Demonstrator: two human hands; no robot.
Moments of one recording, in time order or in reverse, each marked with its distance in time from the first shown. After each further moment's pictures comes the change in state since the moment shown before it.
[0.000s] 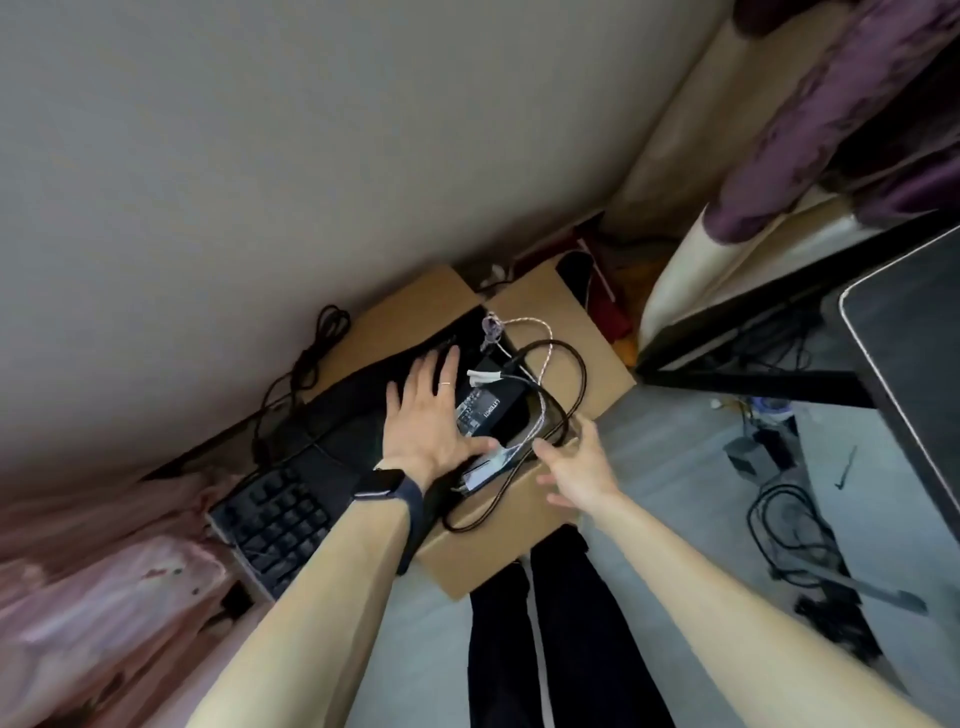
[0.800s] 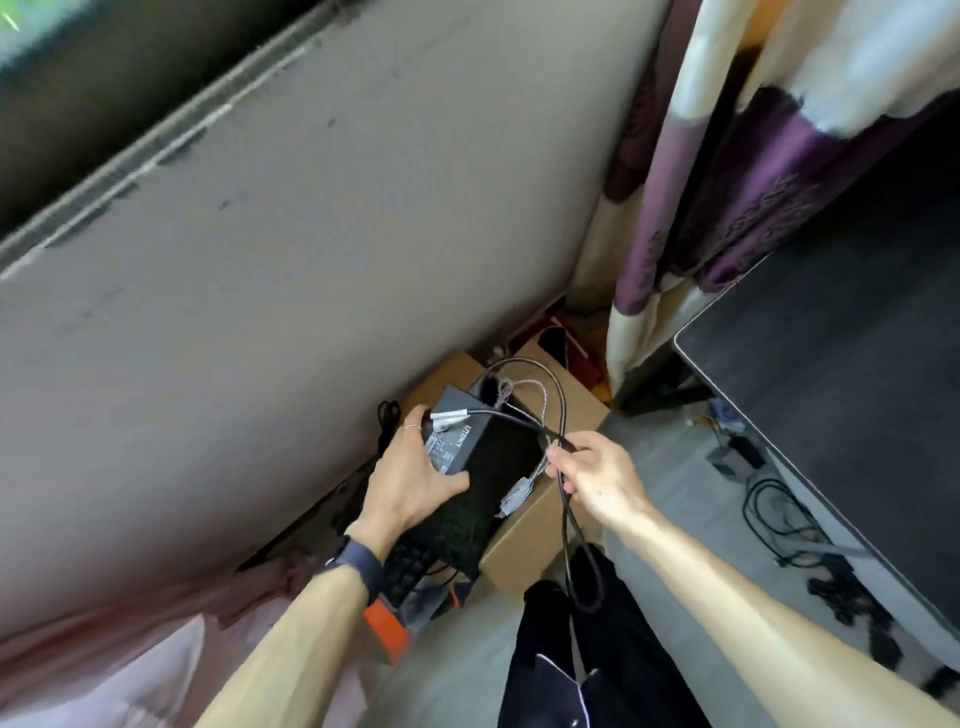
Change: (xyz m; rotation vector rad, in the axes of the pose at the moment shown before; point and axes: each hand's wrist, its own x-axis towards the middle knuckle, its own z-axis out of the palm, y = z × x) left_hand -0.136 -0.016 -0.168 -0.434 0.006 -0.011; right_hand -0.182 -0.057 -0.029 0.088 0.084 -0.298
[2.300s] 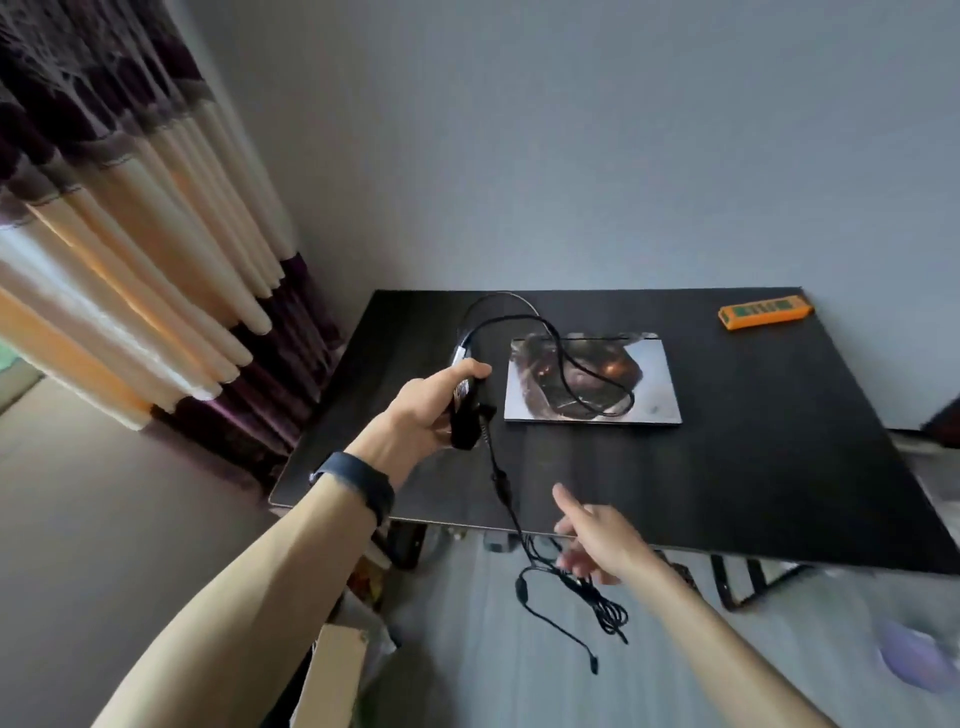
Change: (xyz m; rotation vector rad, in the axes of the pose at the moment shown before) left_hand -0.435 0.465 0.213 -0.422 -0.550 0.355; right_hand -0.440 0.256 -0.333 0.463 0.490 0.082
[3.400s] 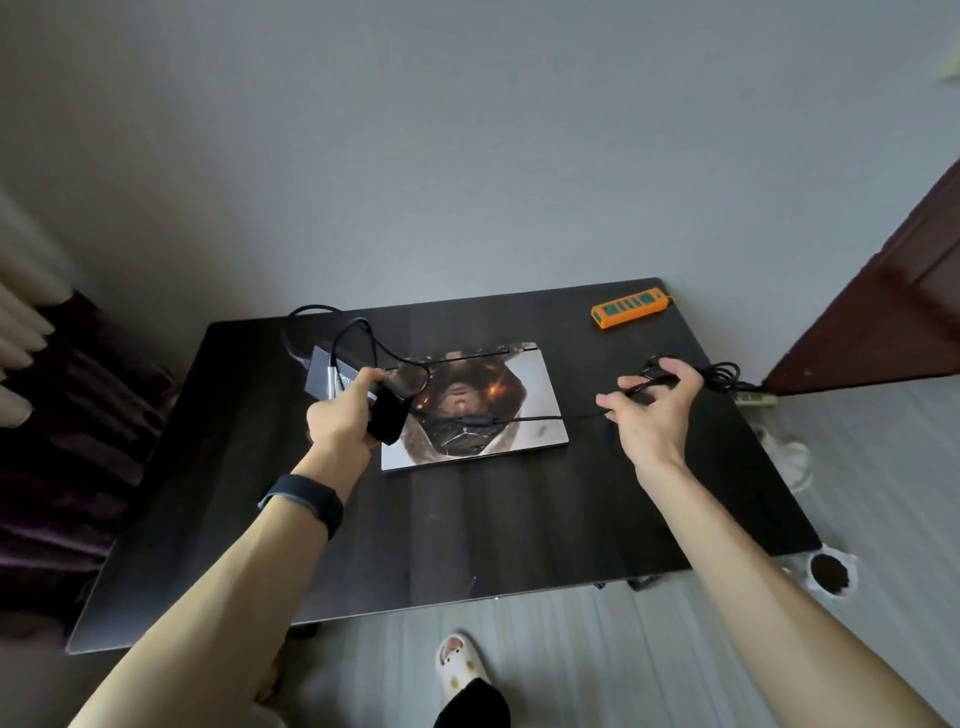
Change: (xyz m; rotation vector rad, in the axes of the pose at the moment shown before) left_hand 0.148 0.017 0.108 -0.156 0.327 0.066; right_hand 0.091 -0.017 -0.209 0.656 0.868 -0.435
